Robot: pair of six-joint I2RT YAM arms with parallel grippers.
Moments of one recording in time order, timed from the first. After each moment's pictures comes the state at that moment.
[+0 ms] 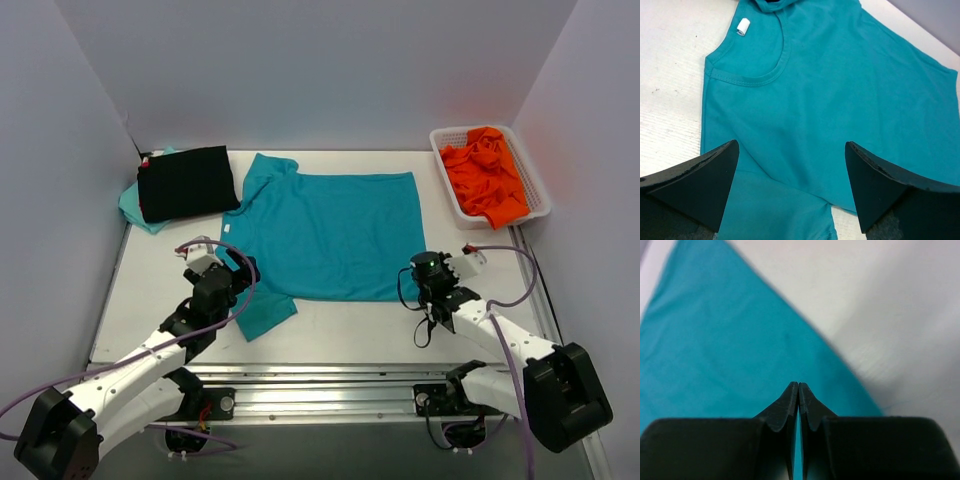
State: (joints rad) left arm -0.61 0.87 0.38 0.11 -0.59 -0.74; right arm 0.39 1.12 0.41 -0.10 0.66 1.19
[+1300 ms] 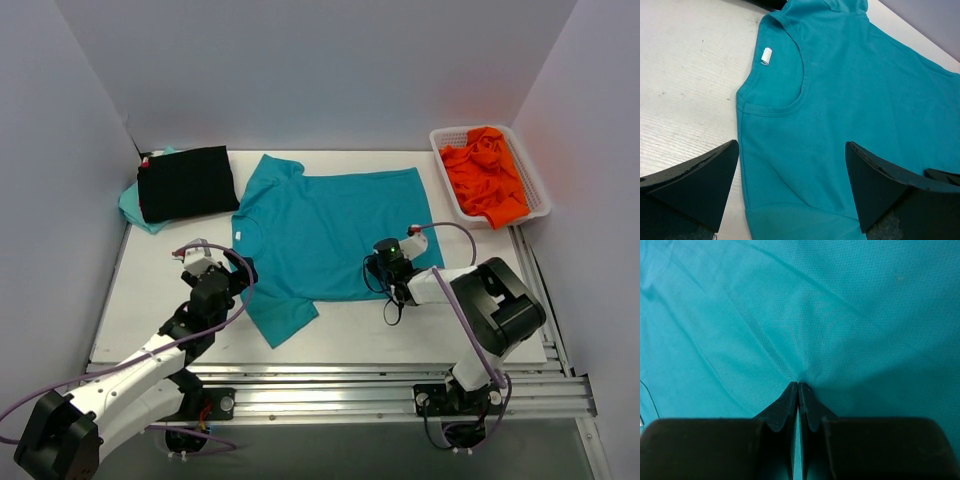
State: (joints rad) left arm -0.59 0.85 0.33 0.18 -0.60 -0.72; right arm 0.50 1.67 0.58 0.39 0.37 1.10
